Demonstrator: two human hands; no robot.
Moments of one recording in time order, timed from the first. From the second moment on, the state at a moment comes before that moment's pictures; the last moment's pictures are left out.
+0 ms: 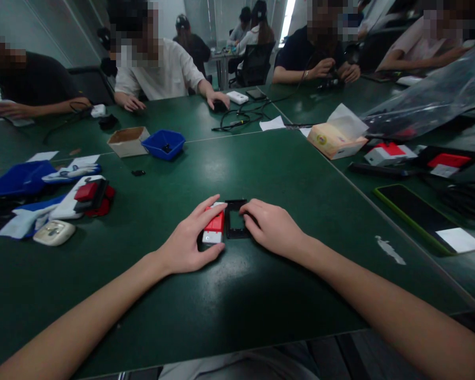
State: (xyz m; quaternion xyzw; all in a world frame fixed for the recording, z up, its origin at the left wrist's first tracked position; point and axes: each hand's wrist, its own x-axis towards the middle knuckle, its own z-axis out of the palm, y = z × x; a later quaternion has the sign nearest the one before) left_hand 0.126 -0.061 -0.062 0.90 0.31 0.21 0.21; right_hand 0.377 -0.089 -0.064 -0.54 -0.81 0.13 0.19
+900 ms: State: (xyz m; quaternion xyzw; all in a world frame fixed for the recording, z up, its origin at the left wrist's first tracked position) left_hand 0.129 -0.053 -0.069 0.89 0.33 0.19 0.22; right_hand 0.383 -0.088 -0.066 -0.54 -0.81 0.12 0.19
